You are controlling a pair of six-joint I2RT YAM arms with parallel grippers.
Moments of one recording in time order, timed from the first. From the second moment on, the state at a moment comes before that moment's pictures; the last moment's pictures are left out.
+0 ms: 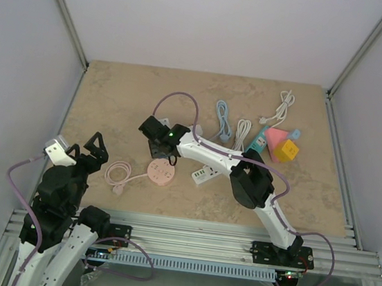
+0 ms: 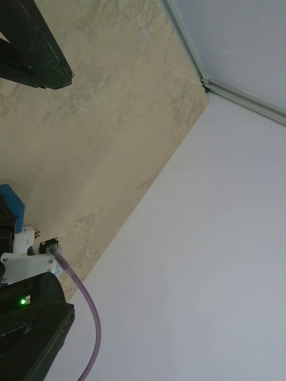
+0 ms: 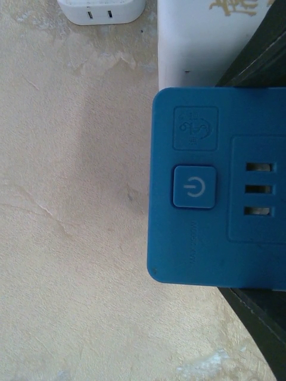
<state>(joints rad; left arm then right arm) -0.32 0.16 0.69 -0.66 -0.41 -0.67 1.06 2.33 1.98 -0.81 0.31 0.58</state>
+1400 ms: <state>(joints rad) -0.32 0.20 0.69 -0.66 -0.41 -0.67 1.04 2.25 1.88 -0.58 0.35 0.59</state>
